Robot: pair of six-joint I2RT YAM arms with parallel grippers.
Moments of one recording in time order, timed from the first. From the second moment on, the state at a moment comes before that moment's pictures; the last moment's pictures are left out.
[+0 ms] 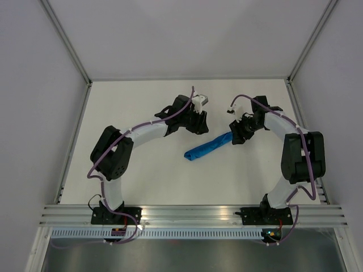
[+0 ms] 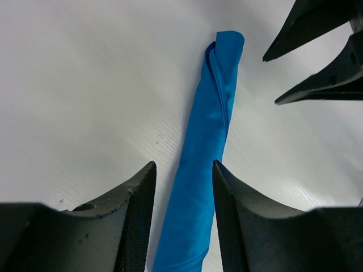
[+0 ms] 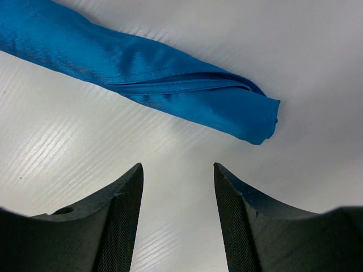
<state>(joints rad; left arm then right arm) -0.68 1.93 1.37 -0.07 0.35 -0.19 0.07 1.72 1.15 -0.70 -0.53 -0.63</state>
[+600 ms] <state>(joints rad) -0.59 1.36 0.98 -0.08 0.19 -0.29 -0.22 1.61 1.17 -0.72 -0.65 -0.55</state>
